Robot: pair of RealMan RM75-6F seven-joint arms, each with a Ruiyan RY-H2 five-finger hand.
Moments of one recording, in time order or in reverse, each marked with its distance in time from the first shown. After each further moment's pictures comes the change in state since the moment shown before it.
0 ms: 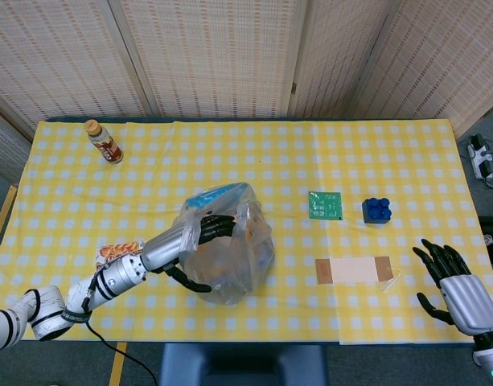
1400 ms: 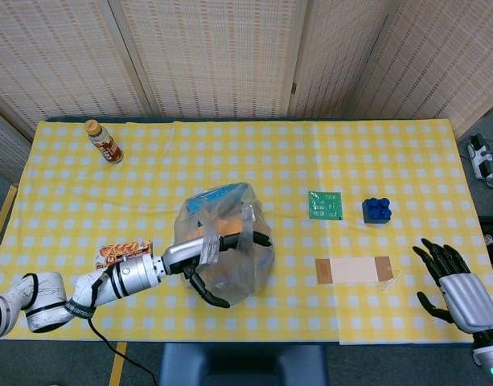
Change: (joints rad) left arm -0.230 0.191 0.035 -0.221 -0.039 -0.236 -0.617; right arm 0.007 0.003 0.003 -0.006 0.013 -0.027 -0.002
